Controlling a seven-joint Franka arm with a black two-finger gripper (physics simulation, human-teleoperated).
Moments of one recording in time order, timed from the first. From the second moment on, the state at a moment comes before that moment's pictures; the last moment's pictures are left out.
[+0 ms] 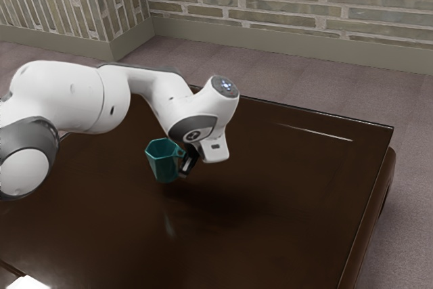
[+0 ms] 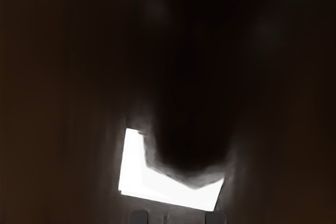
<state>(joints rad) -0.35 0.51 0.14 -1.73 0.46 2.06 0.90</state>
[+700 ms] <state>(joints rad) -0.35 0.56 0.14 -1.73 0.43 2.08 0.90</state>
